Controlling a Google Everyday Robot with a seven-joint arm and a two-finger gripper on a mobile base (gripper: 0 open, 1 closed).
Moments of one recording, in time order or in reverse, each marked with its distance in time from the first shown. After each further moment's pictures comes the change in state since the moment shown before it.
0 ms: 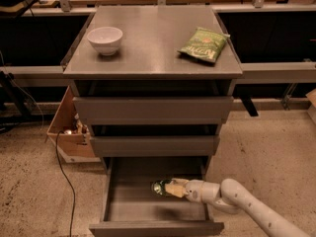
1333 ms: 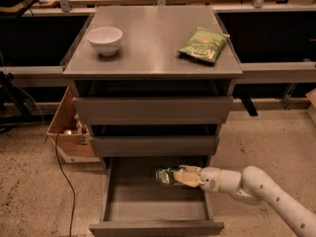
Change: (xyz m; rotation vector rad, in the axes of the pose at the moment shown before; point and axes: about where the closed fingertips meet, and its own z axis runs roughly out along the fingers) arm -0.091 0.100 -0.079 -0.107 -0.063 -0.039
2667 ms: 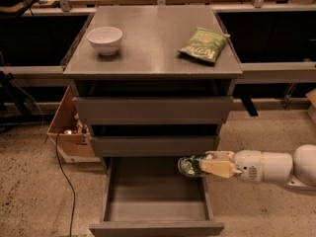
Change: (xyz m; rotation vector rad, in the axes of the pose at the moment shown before) arm -0.095 0.127 -0.102 0.098 0.100 -0.094
